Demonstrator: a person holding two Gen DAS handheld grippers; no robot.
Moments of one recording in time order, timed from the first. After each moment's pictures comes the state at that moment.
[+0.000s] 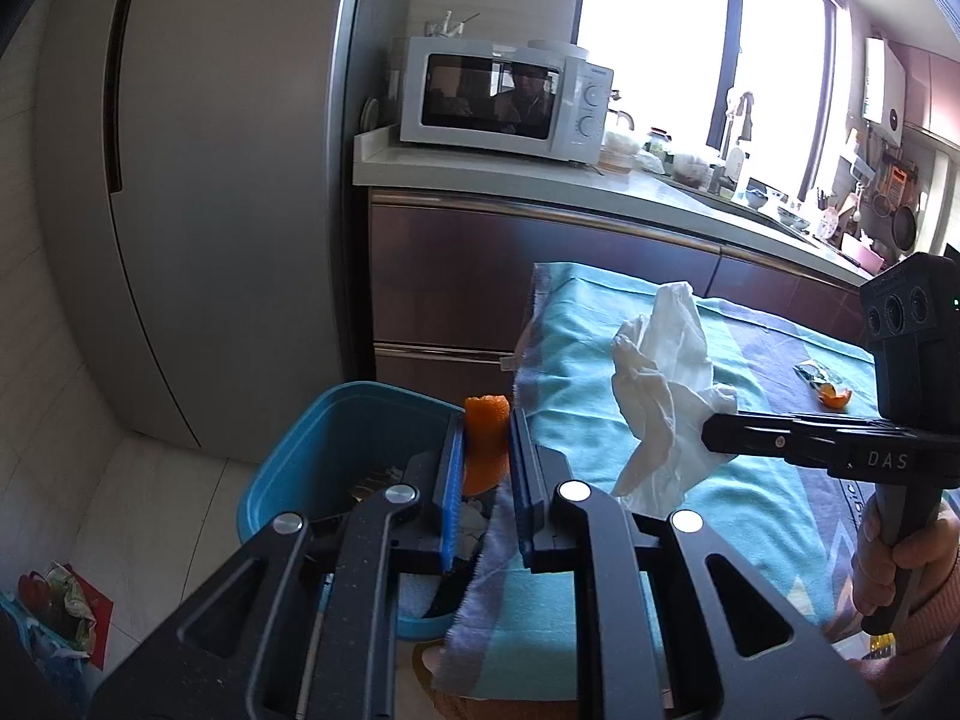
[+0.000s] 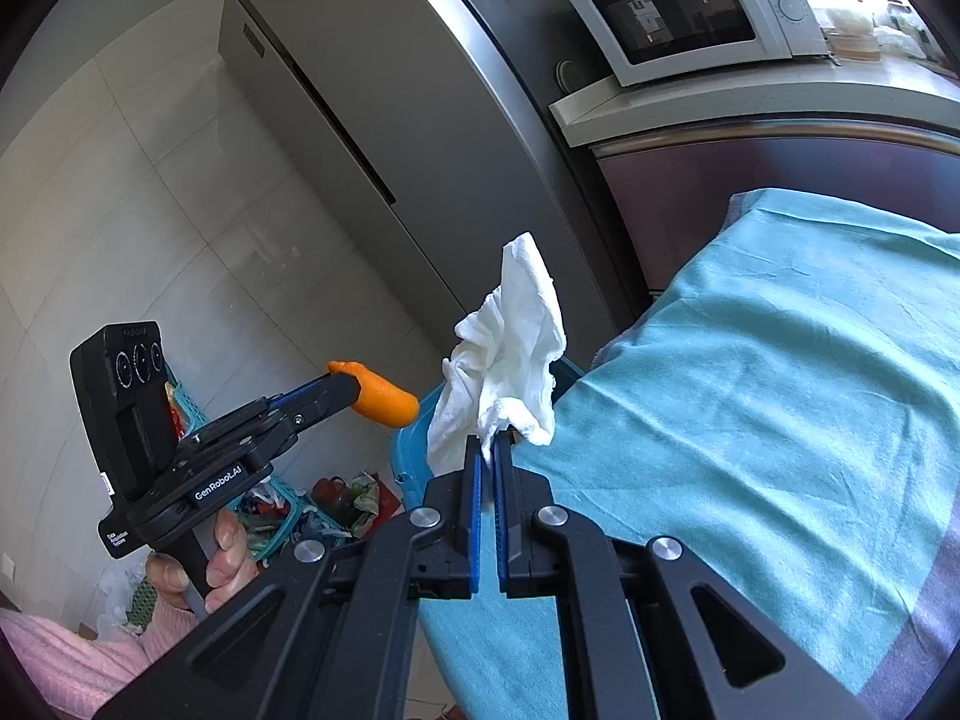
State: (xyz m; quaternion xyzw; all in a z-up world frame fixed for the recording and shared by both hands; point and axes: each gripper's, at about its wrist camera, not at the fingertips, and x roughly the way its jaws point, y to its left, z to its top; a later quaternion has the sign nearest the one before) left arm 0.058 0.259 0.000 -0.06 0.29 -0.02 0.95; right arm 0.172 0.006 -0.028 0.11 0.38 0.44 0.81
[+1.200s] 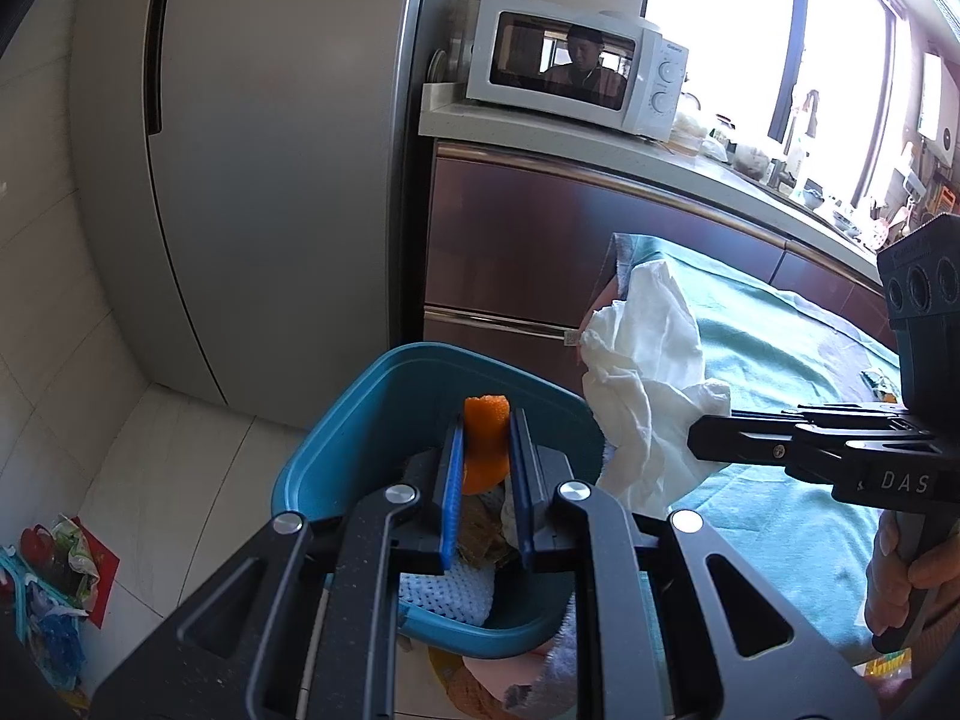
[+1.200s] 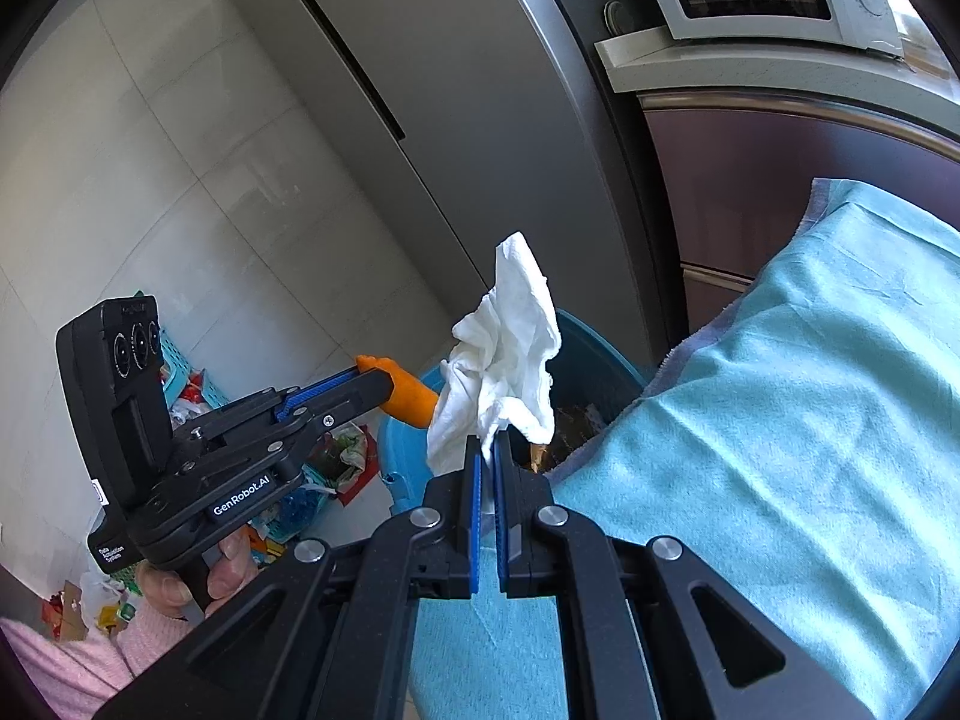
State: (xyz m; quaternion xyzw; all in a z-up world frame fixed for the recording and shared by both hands) left arm 0.096 0.298 -0.046 -0.08 0.33 0.03 0.94; right arm 0.195 0.076 -0.042 0.05 0.42 0.45 0.78
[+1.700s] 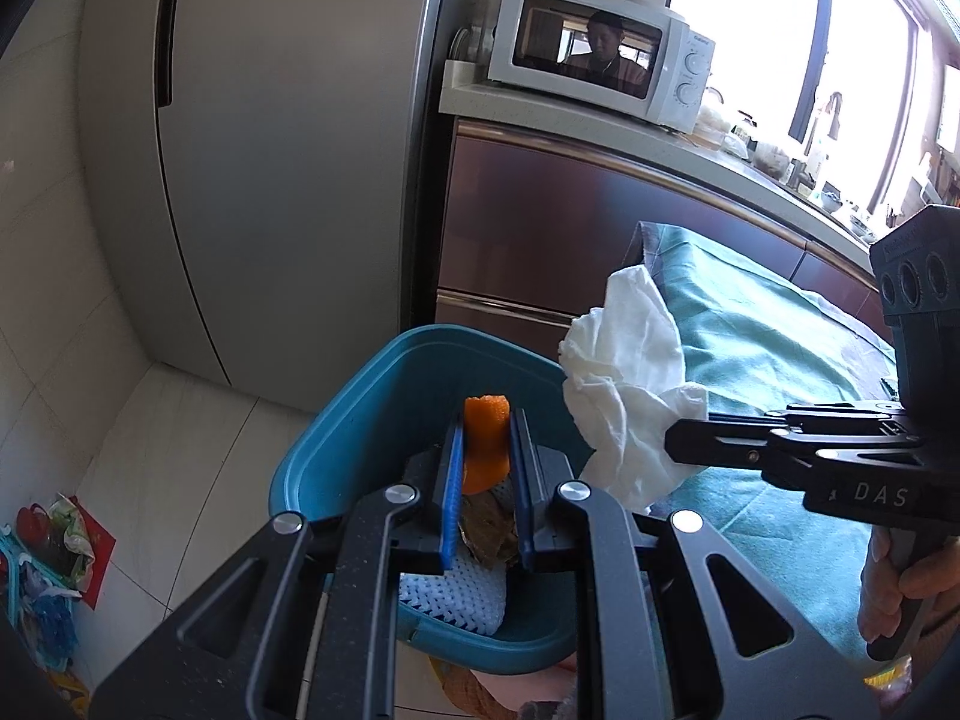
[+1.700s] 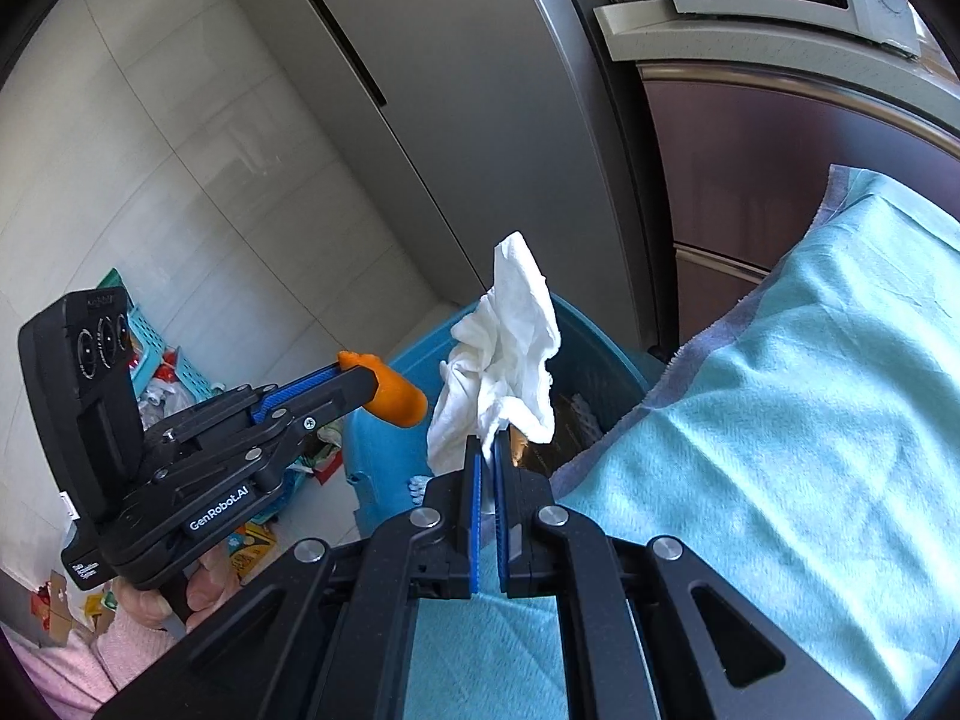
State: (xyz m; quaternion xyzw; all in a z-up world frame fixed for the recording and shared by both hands) left arm 0.119 0.308 -0.067 -0.10 0.35 0.05 0.93; right arm 0.207 0.105 -0.060 0.01 0.45 0.44 0.78
